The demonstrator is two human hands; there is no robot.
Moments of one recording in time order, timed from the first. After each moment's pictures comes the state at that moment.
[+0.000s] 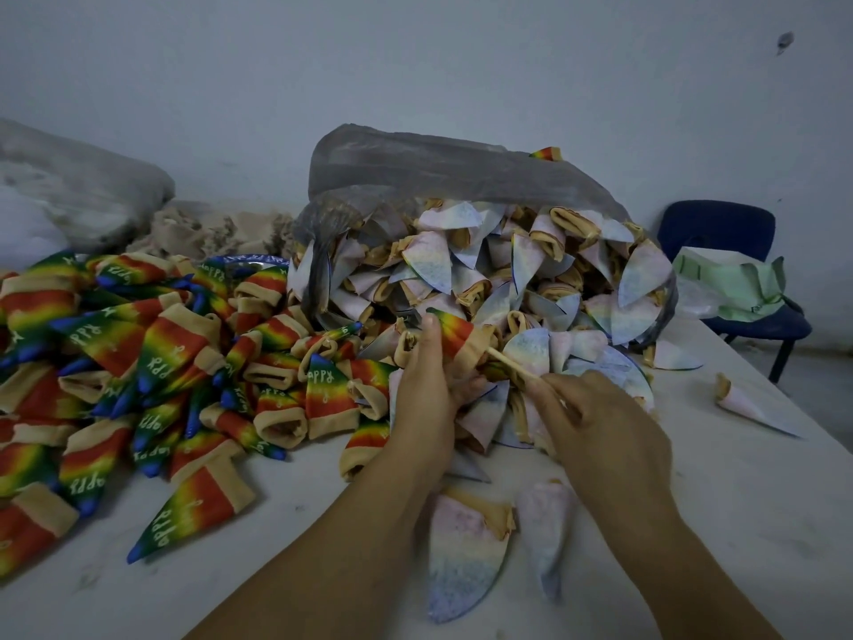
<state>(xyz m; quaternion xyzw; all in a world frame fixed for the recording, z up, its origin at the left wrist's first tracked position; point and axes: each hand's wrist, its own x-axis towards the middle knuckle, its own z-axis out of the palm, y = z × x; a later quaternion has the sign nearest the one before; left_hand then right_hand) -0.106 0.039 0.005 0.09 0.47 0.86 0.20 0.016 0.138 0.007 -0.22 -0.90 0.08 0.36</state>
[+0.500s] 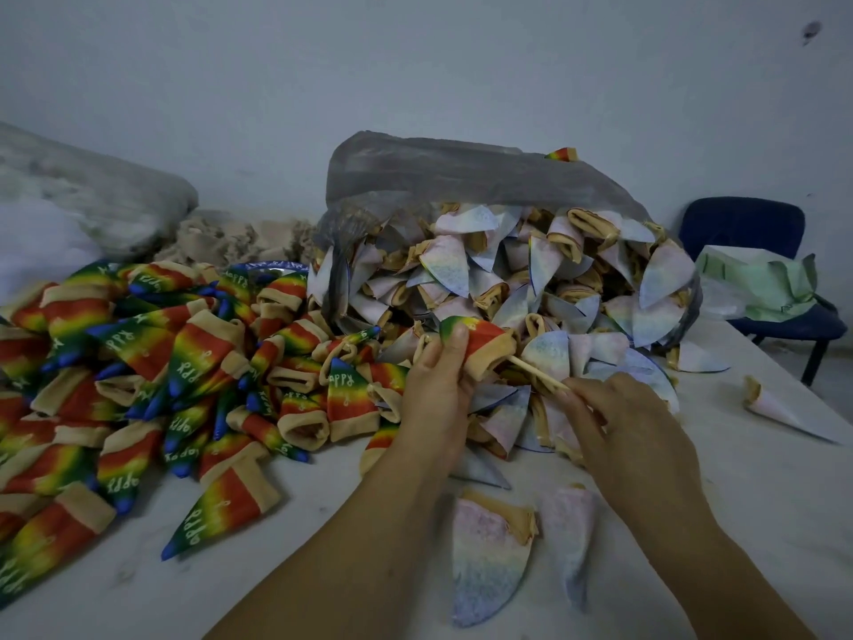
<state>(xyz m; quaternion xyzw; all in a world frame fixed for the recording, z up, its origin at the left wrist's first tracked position) -0.116 0.034 0.003 0.11 0.40 0.89 0.19 0.018 0.146 0.003 -0.19 -0.91 0.10 0.36</state>
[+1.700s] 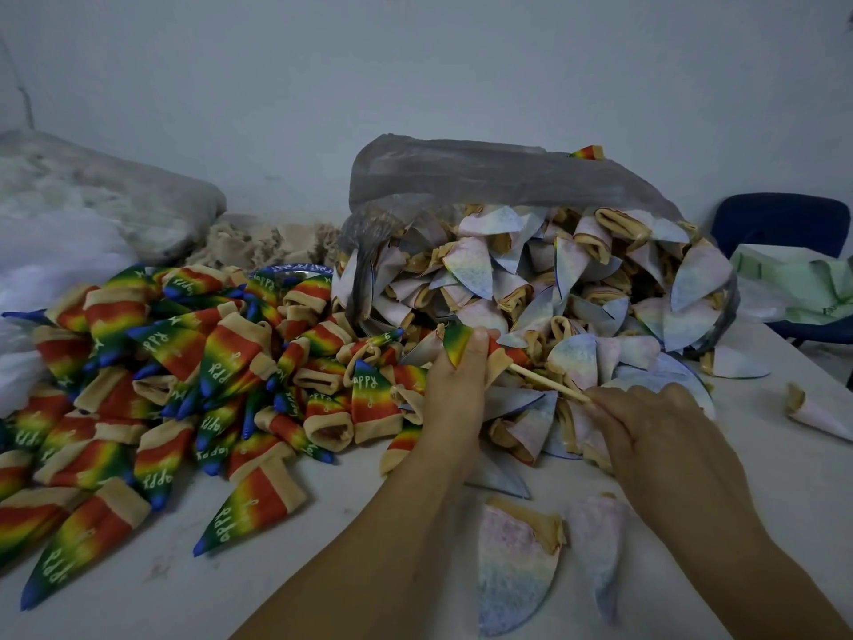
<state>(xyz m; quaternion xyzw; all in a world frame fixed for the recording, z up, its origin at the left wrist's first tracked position) -0.125 0.029 -0.006 0.12 0.60 0.78 0.11 0.021 0.139 0.013 -0.17 -0.93 0.03 0.33</state>
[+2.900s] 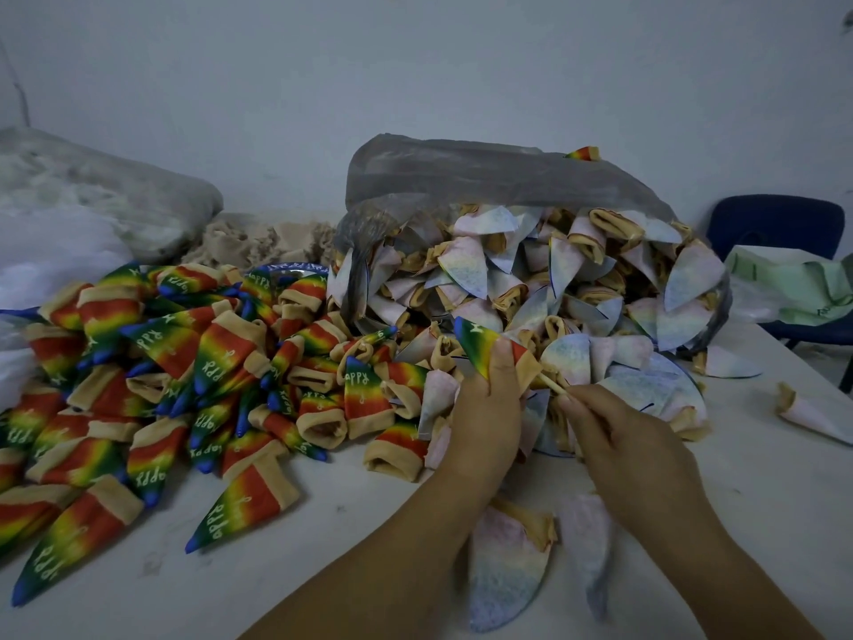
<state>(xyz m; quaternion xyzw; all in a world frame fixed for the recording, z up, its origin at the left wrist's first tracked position) -0.099 0.045 -0.016 0.18 0.70 0.69 0.05 0.015 0.130 0.005 -0.18 -0.91 0.23 0.30</state>
